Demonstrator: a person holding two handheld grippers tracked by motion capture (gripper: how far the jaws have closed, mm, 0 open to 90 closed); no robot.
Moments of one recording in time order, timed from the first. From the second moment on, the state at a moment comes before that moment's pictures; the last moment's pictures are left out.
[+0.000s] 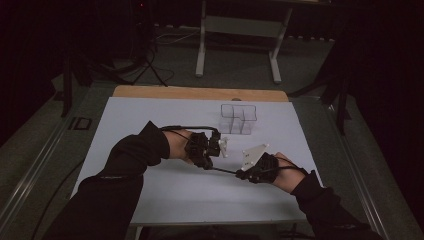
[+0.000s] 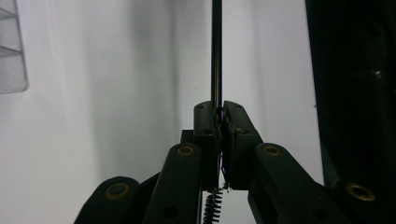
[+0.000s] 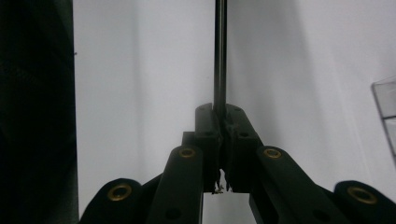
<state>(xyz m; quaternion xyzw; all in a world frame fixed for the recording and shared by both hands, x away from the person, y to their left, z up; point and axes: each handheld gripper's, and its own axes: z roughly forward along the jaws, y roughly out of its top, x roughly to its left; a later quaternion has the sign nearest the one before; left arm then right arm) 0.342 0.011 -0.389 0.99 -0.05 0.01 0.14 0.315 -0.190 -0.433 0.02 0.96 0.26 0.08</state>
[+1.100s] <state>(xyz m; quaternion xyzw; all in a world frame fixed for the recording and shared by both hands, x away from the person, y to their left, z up) 0.344 0.103 -0.392 0.91 0.09 0.05 0.40 0.310 -0.221 -0.440 0.06 0.94 0.31 0.09</state>
